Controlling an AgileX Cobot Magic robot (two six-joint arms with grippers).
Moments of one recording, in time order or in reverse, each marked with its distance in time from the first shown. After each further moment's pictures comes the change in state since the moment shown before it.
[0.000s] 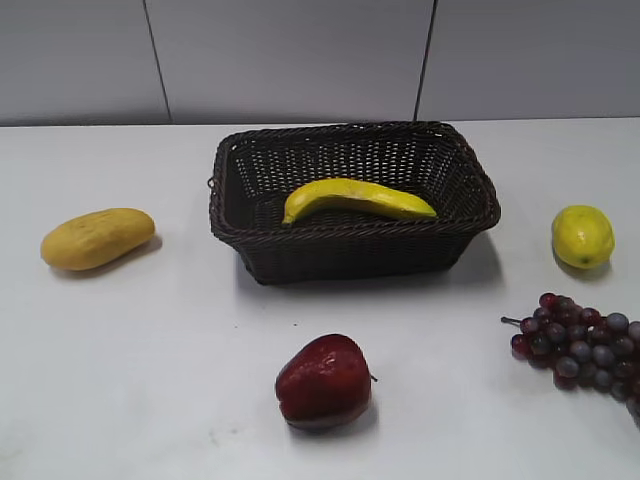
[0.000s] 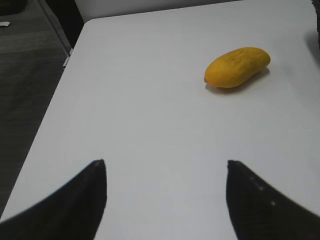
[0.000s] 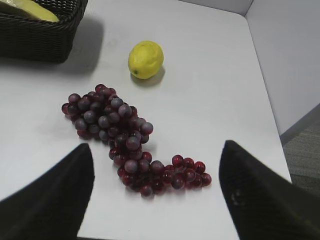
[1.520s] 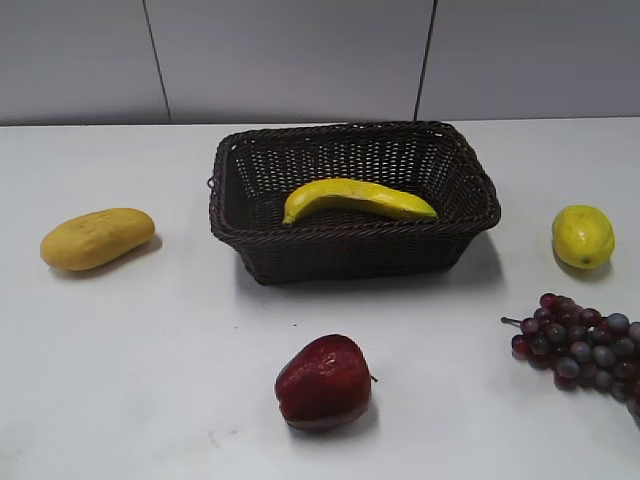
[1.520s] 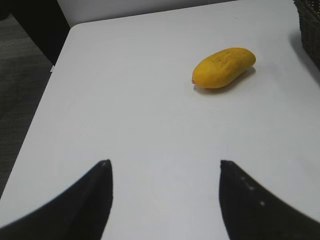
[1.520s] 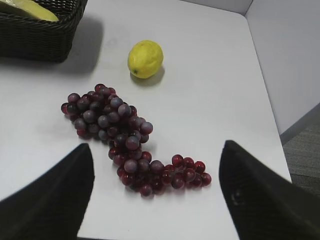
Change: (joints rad) left arm -0.003 0.000 0.000 0.002 0.000 0.000; right arm 0.000 0.000 0.000 0.000 0.000 0.000
